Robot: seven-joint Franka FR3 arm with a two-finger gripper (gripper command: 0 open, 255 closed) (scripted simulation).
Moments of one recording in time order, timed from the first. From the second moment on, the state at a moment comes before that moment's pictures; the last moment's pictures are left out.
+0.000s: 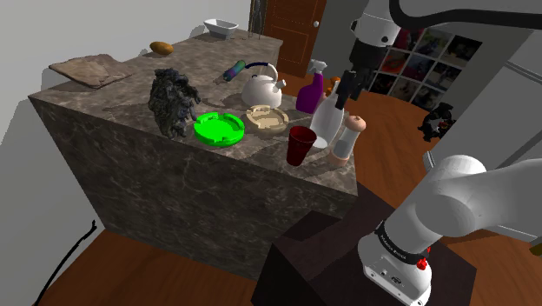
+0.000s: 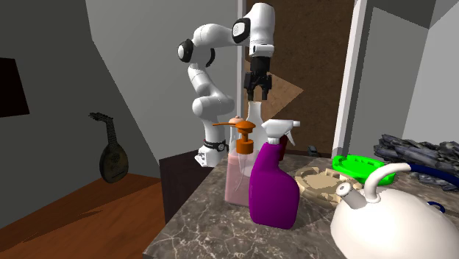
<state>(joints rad) 0.02 -0.76 -0.02 -2.45 -0.05 1.69 -0.08</state>
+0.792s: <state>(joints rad) -0.01 -0.81 -0.37 -2.57 -0.11 1.74 -0.50</state>
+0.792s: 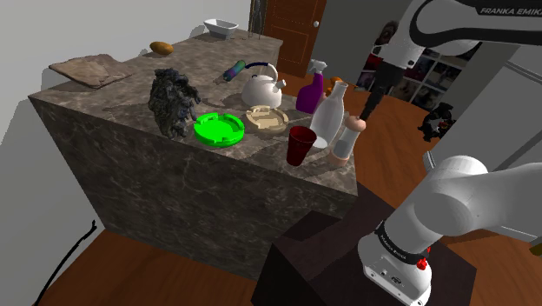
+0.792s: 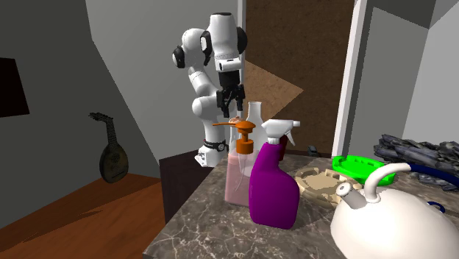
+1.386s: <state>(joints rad) -0.02 -0.80 -0.39 -2.65 -0.12 1.83 -0.51</state>
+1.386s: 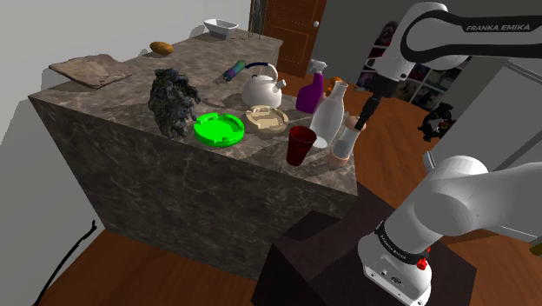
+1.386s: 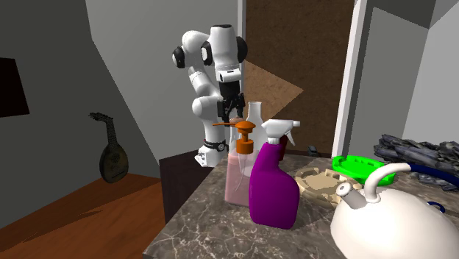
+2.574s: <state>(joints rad) -0.01 -0.80 -0.38 -2.62 -0.11 1.80 -0.51</state>
